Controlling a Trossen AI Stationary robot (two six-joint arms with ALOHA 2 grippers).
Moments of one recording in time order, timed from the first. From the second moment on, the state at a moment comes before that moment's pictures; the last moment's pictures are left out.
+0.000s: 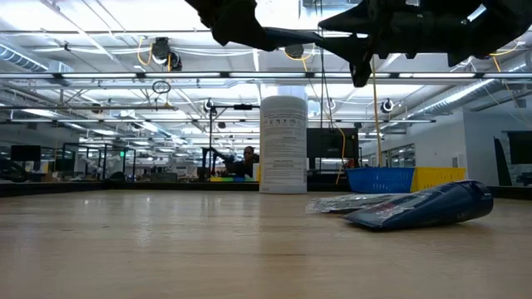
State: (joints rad) left arm -0.30 1.64 1.17 -0.05 -0.91 0.37; right arm -0.07 1.17 0.46 0.76 -0.11 0.41
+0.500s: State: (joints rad) left arm -0.30 1.64 1.17 -0.06 -0.89 0.37; right arm -0.07 1.23 0.46 0.84 -0.10 0.34
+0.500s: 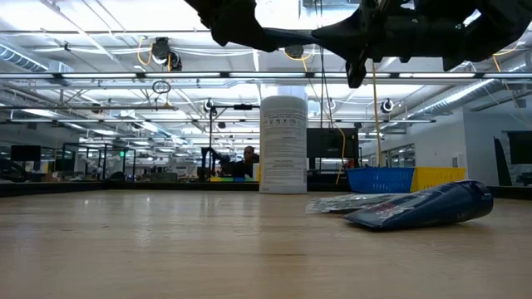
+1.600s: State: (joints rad) left arm -0.30 1.64 1.17 -0.09 -0.90 0.17; right arm -0.12 1.00 0.46 0.39 0.15 0.24
